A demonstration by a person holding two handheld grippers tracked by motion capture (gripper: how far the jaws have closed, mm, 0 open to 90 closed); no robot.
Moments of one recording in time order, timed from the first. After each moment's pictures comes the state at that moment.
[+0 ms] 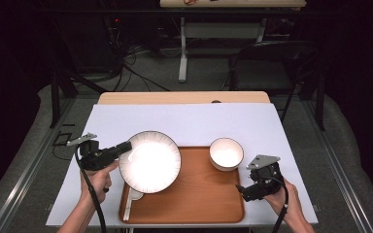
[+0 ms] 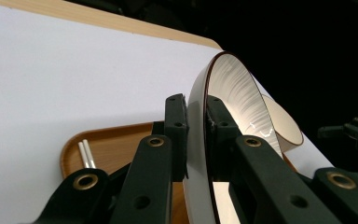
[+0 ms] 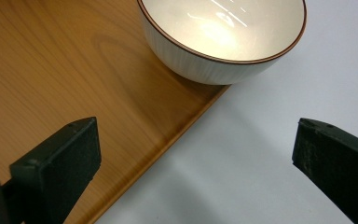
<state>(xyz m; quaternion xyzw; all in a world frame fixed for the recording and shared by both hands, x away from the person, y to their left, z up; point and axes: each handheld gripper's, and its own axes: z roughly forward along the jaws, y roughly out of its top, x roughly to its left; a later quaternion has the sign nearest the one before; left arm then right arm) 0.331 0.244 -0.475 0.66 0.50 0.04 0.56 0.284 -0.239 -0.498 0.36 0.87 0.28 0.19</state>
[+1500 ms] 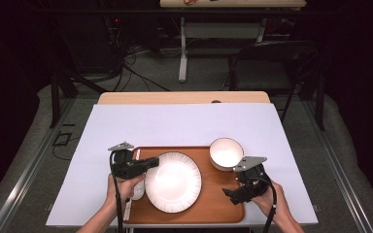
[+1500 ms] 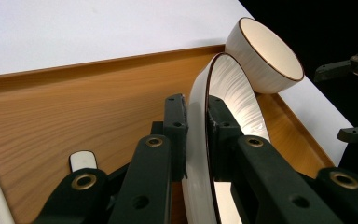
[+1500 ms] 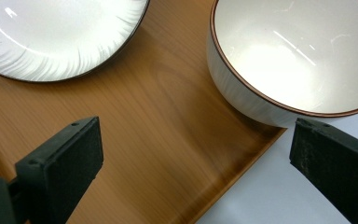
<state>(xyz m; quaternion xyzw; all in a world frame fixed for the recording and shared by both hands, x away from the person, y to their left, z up) 0.331 0.177 -0.509 0.74 0.47 -0.02 0.49 0.283 -0.207 -0.499 0.33 0.88 0.31 0.15</state>
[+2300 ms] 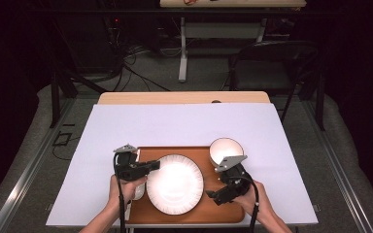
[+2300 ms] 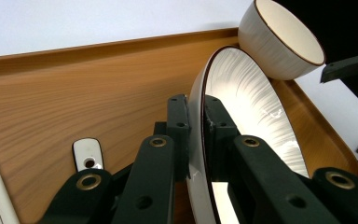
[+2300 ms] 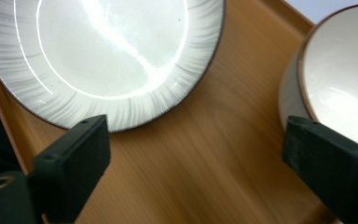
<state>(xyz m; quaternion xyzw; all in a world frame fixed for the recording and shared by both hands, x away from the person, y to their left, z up) 0.331 0.171 -0.518 0.75 0.47 -0.01 0.46 0.290 -0.160 -0.502 0.31 0.89 0.32 0.10</state>
